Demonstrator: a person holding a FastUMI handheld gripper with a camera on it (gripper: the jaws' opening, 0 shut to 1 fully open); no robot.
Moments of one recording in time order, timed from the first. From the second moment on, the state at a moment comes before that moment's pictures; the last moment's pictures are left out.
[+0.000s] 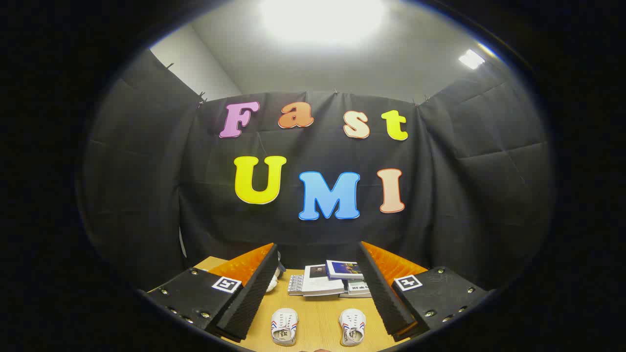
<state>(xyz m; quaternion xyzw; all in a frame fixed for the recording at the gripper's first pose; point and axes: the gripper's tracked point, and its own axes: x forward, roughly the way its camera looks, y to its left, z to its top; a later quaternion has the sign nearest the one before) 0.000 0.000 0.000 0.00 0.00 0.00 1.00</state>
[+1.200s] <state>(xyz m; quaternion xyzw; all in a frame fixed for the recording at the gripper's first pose) 0.021 0.011 -0.032 0.03 0.04 0.00 1.00</state>
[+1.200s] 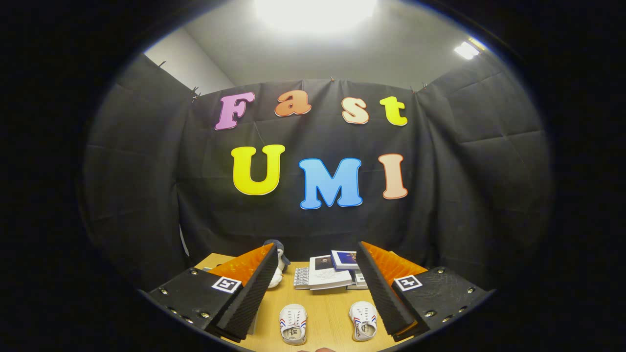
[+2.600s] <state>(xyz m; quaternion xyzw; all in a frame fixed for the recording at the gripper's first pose) 0.097 0.173 -0.281 0.27 0.46 0.32 0.78</state>
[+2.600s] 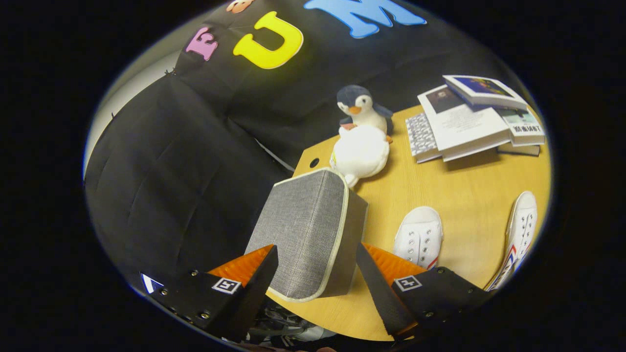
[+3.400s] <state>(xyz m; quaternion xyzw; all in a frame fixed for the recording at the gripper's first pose) 0.100 0.231 -0.319 0.44 0.54 0.35 0.63</state>
